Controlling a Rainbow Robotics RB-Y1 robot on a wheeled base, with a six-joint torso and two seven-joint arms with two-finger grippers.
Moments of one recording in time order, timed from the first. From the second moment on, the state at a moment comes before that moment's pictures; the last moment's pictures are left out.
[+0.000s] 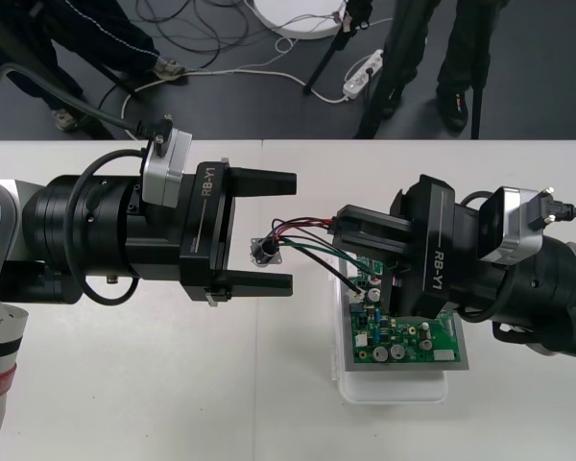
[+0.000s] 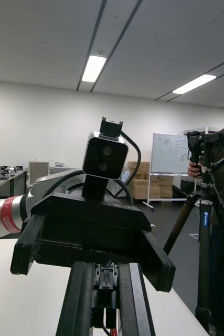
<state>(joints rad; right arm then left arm) -0.14 -0.77 0.40 -2.00 0.48 -0.87 0.50 -0.25 0.36 -0.02 -2.00 -1.25 -1.36 0.44</state>
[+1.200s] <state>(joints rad) -0.19 -0.71 0.48 -1.94 0.49 -0.87 0.59 -0.25 0.36 -0.02 -2.00 -1.25 -1.36 0.43</state>
